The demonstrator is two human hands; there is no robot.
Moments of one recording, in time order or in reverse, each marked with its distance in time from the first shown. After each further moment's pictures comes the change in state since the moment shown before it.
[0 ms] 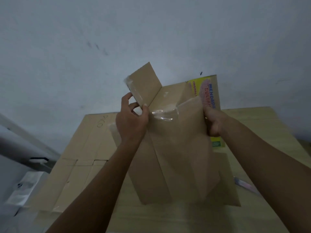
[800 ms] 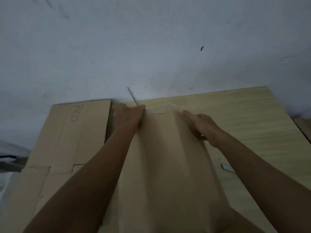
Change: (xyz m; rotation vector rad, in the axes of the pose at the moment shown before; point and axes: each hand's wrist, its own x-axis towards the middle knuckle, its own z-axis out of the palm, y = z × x) left_hand 0.056 -0.100 0.102 0.088 -0.380 -0.661; right_hand 0.072 0.053 0.019 -0.480 0.371 -0.029
